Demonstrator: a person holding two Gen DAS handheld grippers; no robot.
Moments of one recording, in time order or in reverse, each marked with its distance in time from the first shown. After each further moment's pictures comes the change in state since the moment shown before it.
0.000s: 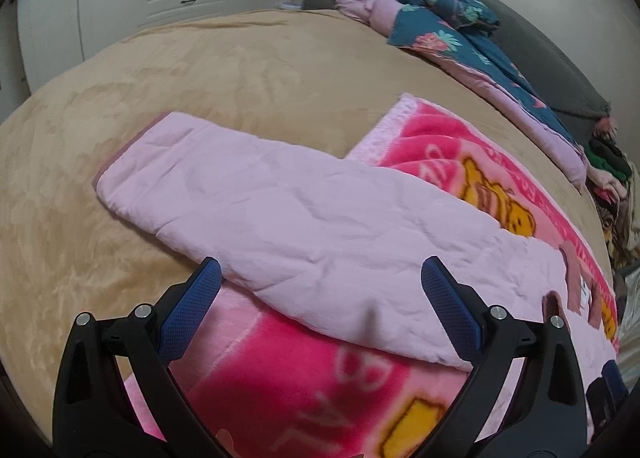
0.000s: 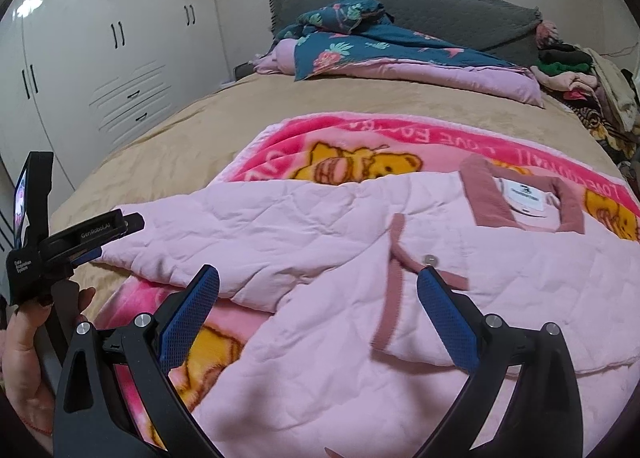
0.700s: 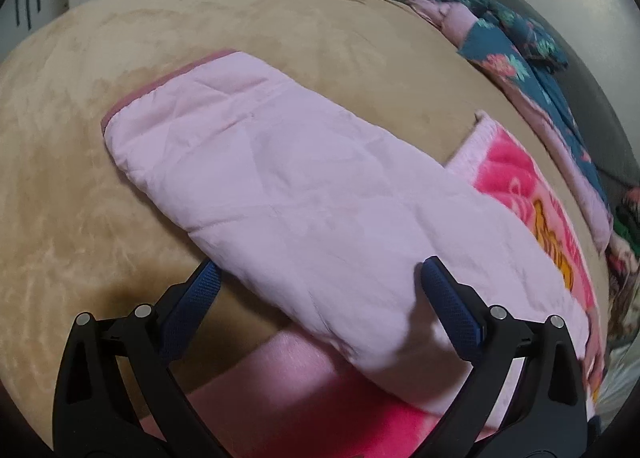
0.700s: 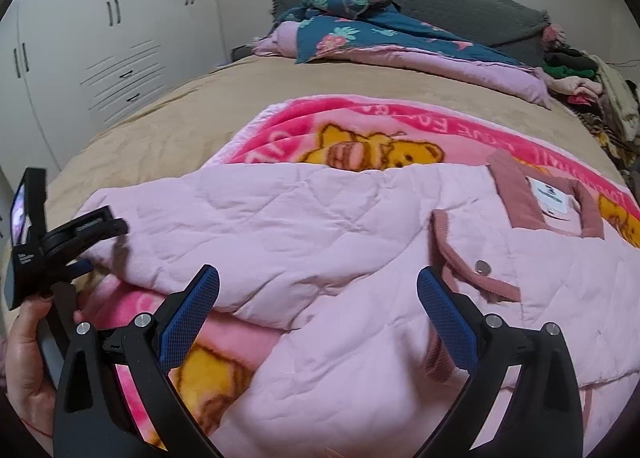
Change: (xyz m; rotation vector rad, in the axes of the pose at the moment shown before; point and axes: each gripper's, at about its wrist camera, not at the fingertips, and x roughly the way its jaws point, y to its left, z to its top) left arm 0.060 0.069 0.003 -0.253 0.043 0.053; right arm 0.050 0.019 0.000 -0.007 0.032 -0.081
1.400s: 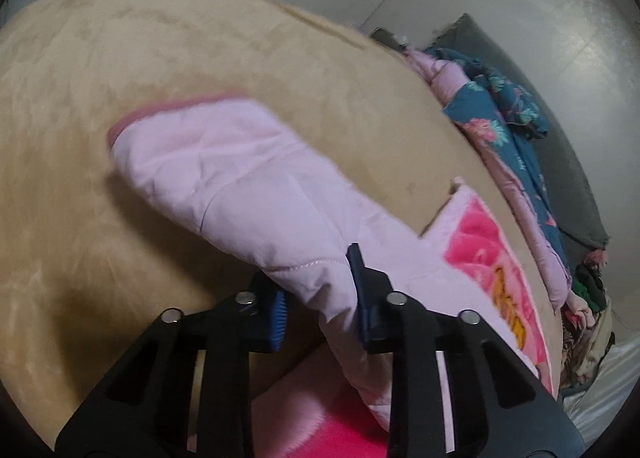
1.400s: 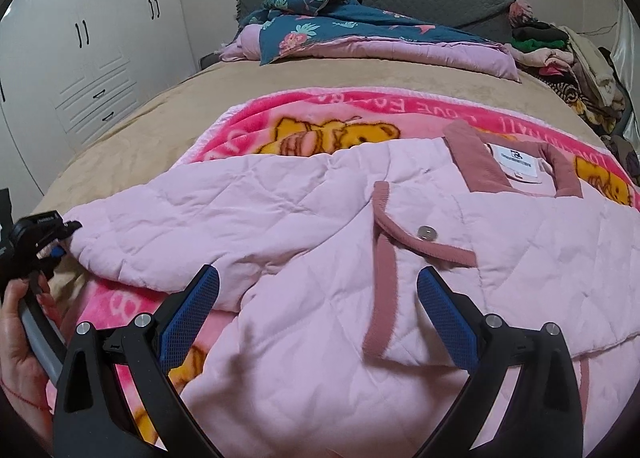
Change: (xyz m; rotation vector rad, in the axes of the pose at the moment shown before) left arm -0.028 0.028 0.019 -0.127 -0.133 -0.157; right arm -0.013 -0.038 -0.019 0.096 0.003 -0.016
